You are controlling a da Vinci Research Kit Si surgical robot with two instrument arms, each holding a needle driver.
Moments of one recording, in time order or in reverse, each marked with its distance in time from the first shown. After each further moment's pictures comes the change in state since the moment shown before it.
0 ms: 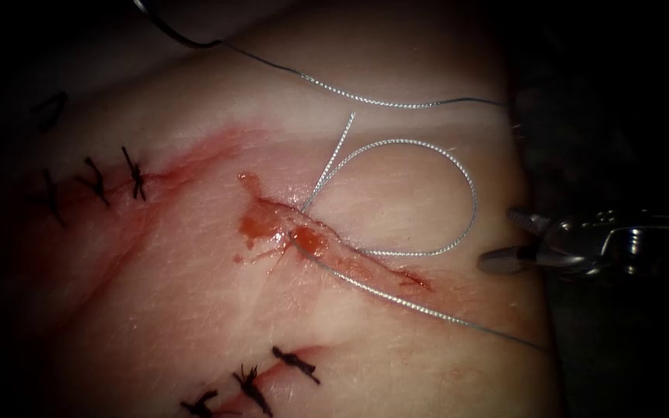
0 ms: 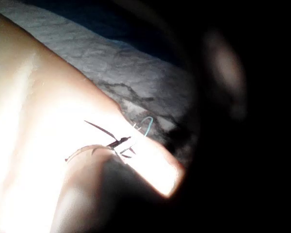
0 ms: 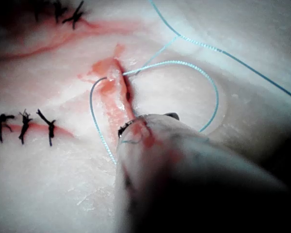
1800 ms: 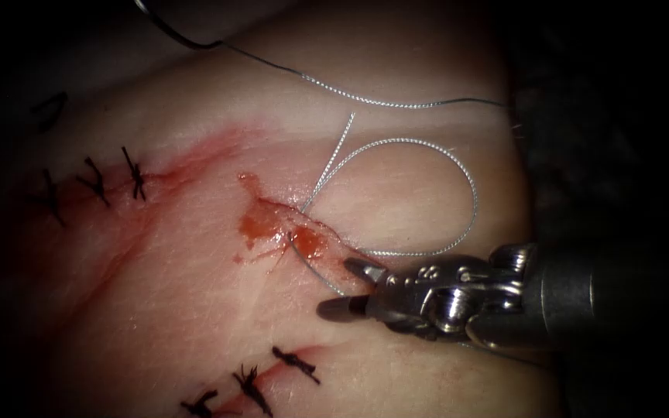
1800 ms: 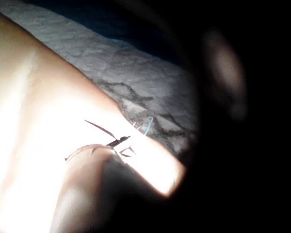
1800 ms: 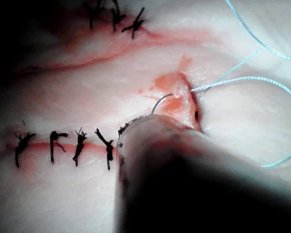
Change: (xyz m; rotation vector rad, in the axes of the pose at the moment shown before) right arm 0.003 -0.009 0.007 0.054 -0.029 -0.003; left arm 0.000 0.000 0.000 0.002 0.001 0.000
